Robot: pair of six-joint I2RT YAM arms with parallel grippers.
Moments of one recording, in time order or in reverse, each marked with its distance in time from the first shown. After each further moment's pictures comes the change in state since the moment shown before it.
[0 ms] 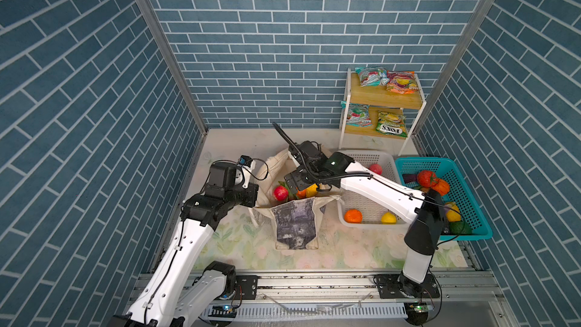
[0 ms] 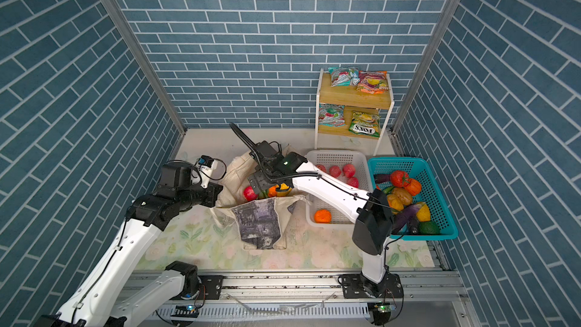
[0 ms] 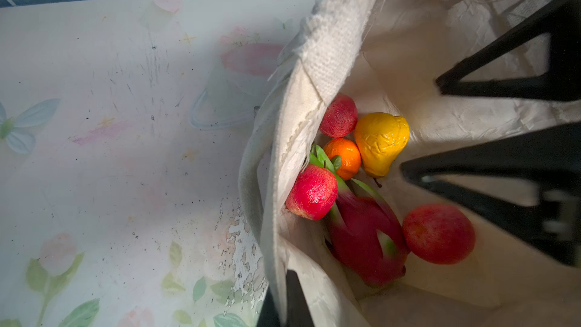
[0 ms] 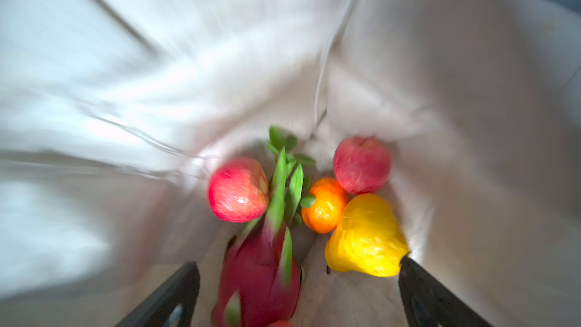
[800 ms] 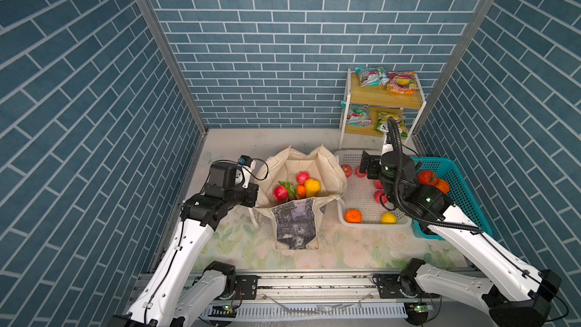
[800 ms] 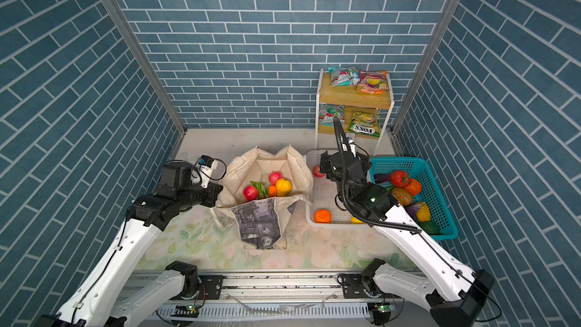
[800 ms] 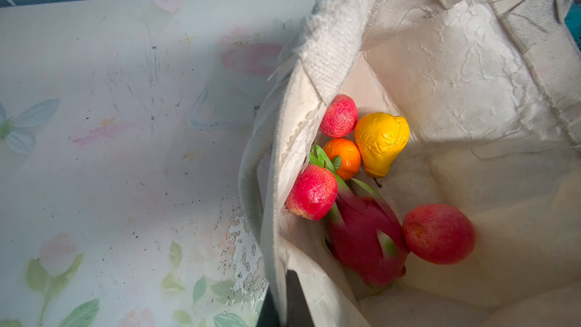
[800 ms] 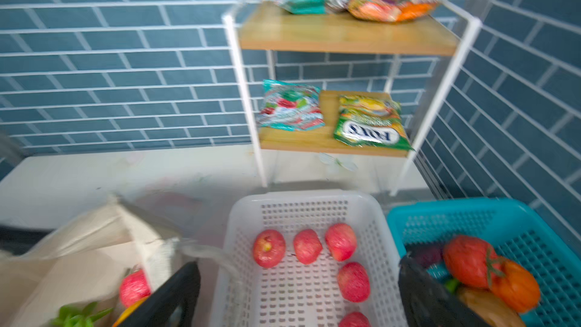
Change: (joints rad) left arm 0.000 0.000 0.000 0.000 0.000 0.000; right arm -0.299 -0.760 -0.687 0.322 0.516 0.080
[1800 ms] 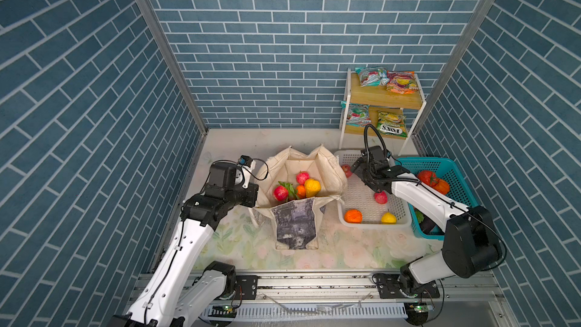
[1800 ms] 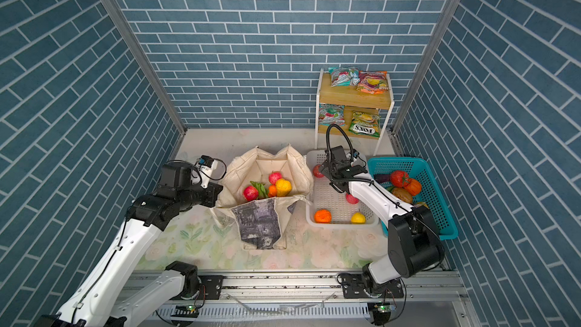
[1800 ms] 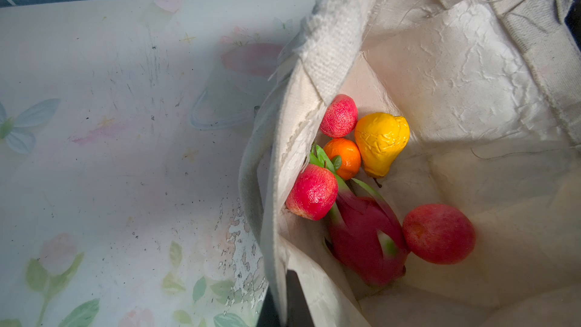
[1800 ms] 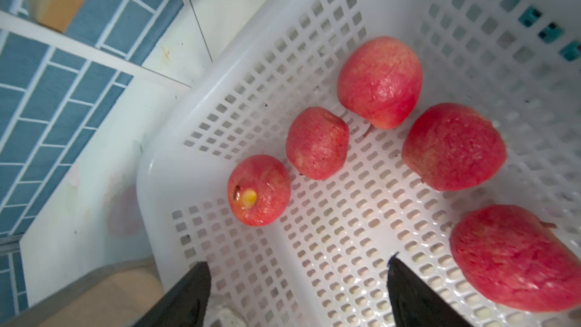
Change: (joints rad) left arm 0.000 0.000 0.000 0.000 0.000 0.000; right arm -0.249 0.484 -0.003 0.055 -0.443 0.692
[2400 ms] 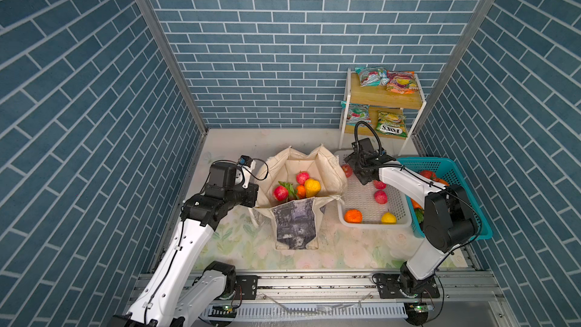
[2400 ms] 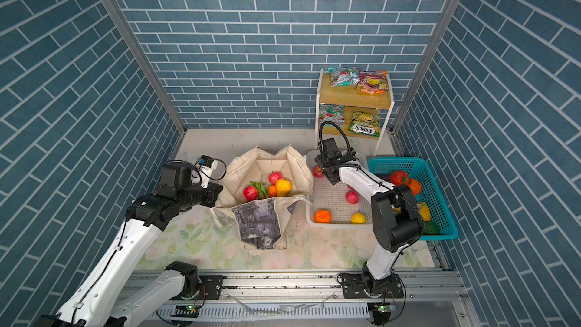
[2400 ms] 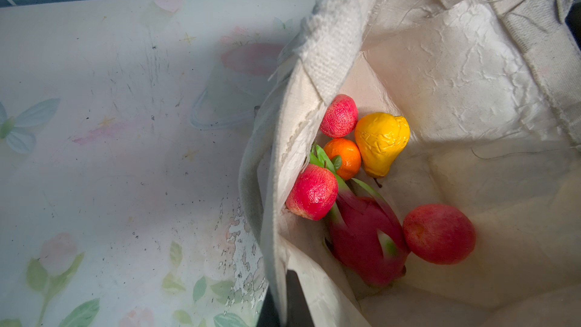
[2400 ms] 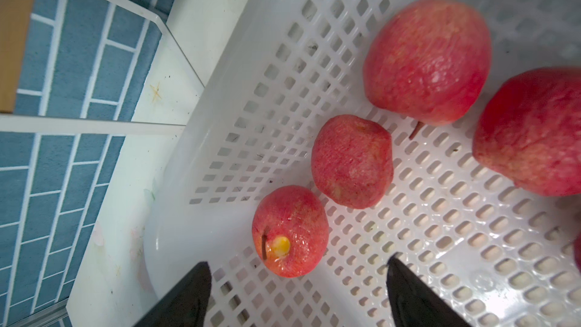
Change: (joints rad) left arm 0.000 0.000 0.000 0.000 -0.001 0.000; right arm 0.000 0.216 0.155 0.006 -0.018 0.220
